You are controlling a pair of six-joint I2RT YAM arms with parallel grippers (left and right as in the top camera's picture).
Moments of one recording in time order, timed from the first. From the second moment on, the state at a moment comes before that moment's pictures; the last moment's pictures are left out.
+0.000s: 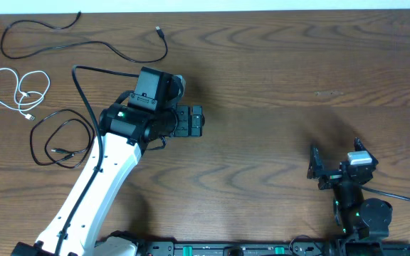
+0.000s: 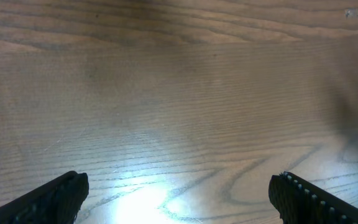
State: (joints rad) left arm -0.33 1.37 1.19 -0.90 0.20 -0.30; right arm 0.01 0.01 0.01 -0.07 -0.10 -0.01
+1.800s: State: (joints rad) left arm -0.33 1.37 1.19 -0.90 0.20 -0.30; right arm 0.01 0.01 0.01 -0.07 -0.07 -0.01
